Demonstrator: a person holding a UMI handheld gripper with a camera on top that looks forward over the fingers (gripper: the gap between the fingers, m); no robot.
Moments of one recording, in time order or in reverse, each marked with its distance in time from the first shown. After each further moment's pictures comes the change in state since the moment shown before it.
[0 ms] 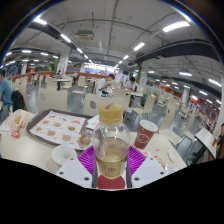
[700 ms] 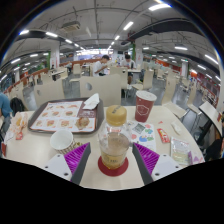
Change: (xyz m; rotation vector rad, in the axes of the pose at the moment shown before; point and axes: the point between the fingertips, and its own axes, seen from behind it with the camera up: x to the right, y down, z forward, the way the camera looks) arm 0.006 0.073 -0.011 -0.215 -0.043 0.175
